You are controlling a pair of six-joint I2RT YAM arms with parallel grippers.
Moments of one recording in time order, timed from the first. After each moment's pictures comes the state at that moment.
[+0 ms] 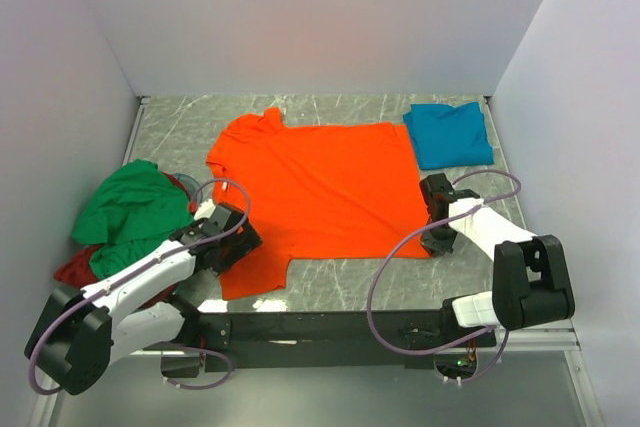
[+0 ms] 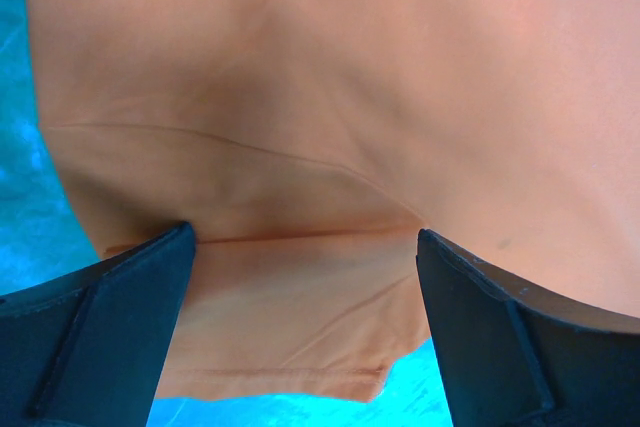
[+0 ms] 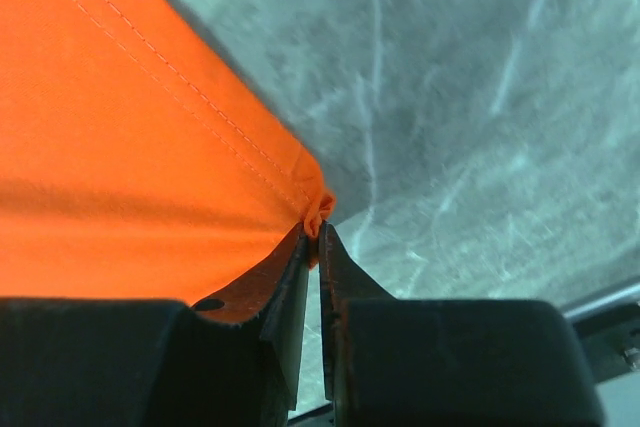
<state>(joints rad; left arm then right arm) -0.56 1.05 0.49 -0.52 -0.23 -1.14 0.16 1.36 0.70 -0.78 0.26 0.67</state>
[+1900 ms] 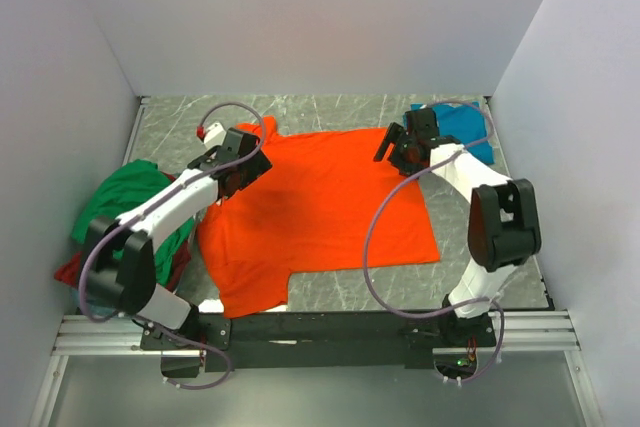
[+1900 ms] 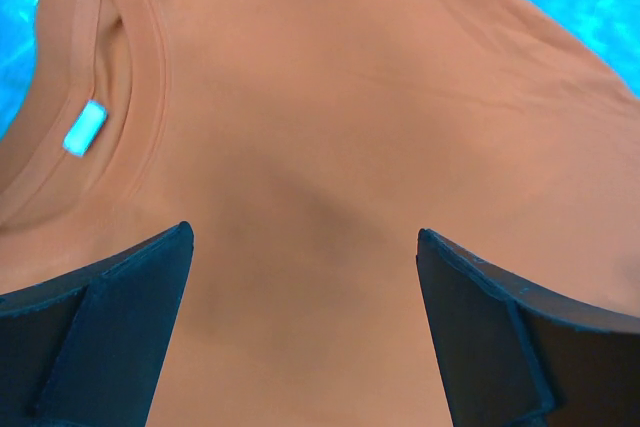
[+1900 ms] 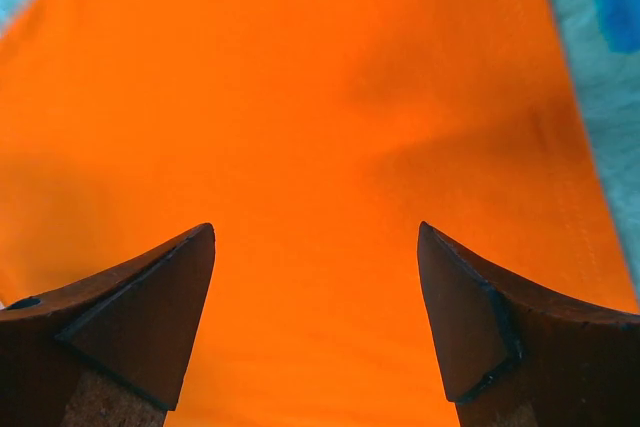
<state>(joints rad) -0.44 1.46 1.06 -0.46 -0.40 -0.98 0.20 1.72 1.21 -0.38 -0.03 0.64</state>
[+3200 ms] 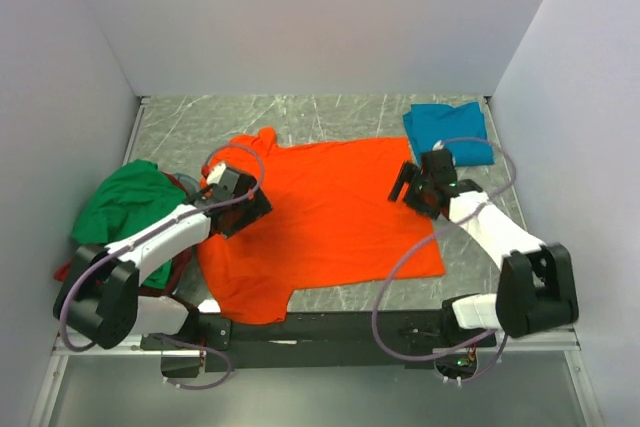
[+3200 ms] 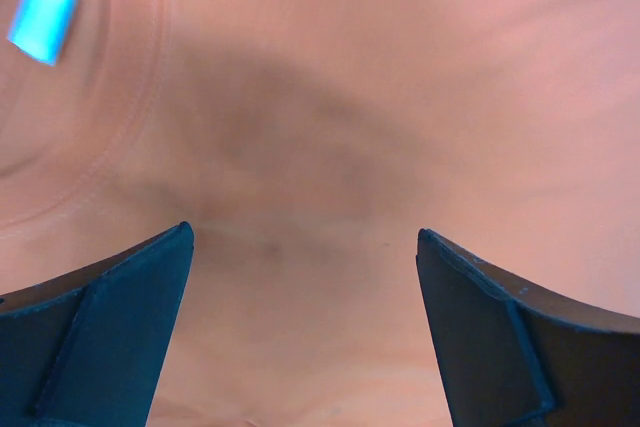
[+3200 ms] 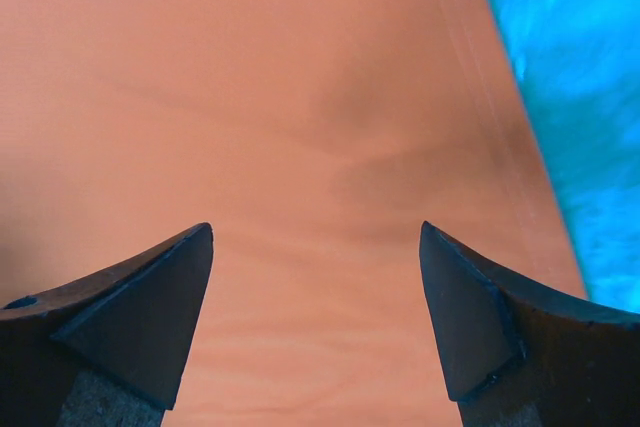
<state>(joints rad) -0.48 1.32 0.70 -0.37 -0.20 -0.99 0.21 1.37 0.76 -0.40 -0.01 0.62</state>
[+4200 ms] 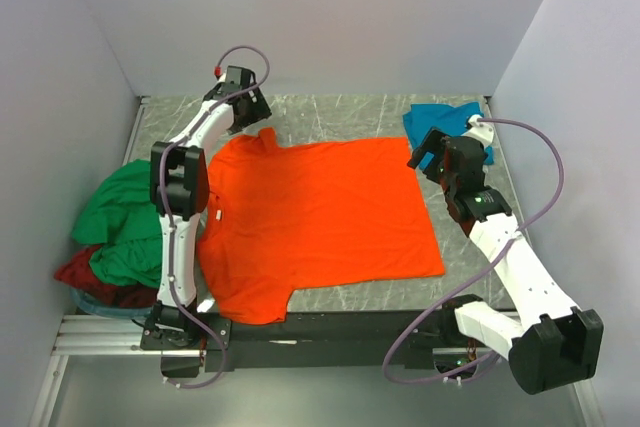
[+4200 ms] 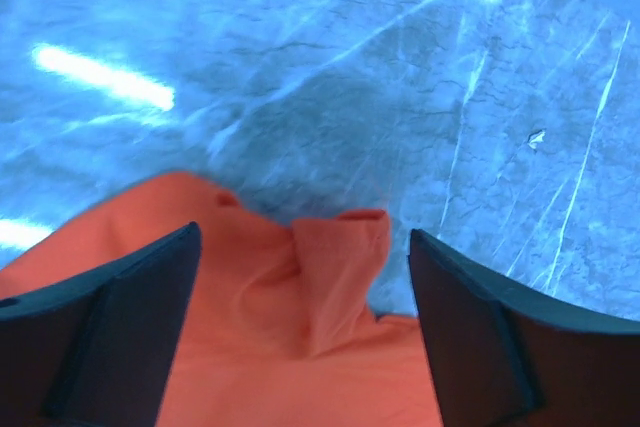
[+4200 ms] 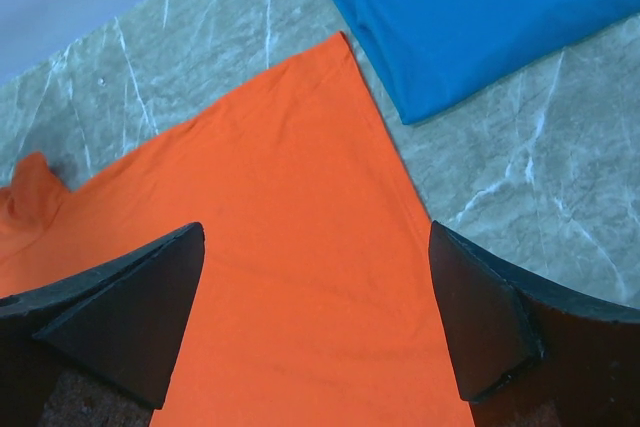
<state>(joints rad) -0.20 2.29 2.00 -0.55 -0.16 -0.63 0.21 1.04 0.87 -0.28 0.30 0.53</state>
